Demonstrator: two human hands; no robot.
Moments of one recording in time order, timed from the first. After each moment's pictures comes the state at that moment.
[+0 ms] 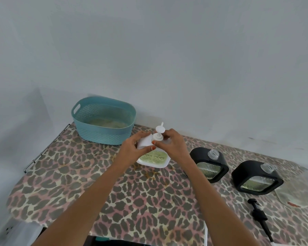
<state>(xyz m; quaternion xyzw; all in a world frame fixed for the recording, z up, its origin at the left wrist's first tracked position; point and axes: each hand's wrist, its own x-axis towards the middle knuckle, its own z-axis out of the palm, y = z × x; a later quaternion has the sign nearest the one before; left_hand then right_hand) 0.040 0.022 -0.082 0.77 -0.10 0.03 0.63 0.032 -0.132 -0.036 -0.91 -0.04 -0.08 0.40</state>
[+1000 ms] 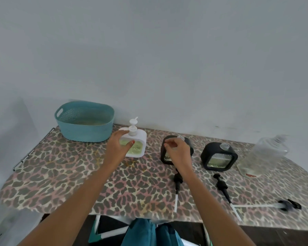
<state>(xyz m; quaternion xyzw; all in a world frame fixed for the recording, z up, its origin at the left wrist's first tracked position) -0.020 -0.009 -0.050 0.84 -0.05 0.12 0.52 -0.063 -0.202 -0.033 -0.87 0.10 -0.15 0.45</state>
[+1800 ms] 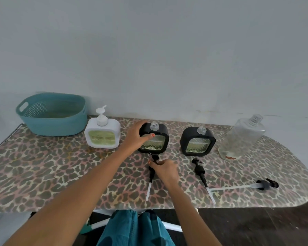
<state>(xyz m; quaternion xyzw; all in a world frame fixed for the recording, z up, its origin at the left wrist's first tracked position) -0.014 -0.143 -0.057 0.85 -0.19 0.00 0.49 -0.109 -0.250 -0.104 -0.86 0.29 0.02 0.42</state>
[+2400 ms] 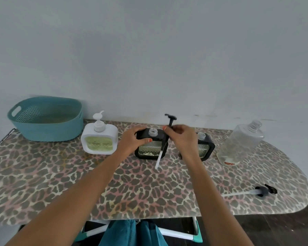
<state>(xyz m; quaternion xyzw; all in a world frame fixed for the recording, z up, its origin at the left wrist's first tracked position) 0.006 -0.137 -0.061 0.84 -0.16 -0.01 0.52 -0.086 -0.283 0.011 -0.81 0.17 -0.16 0.54</state>
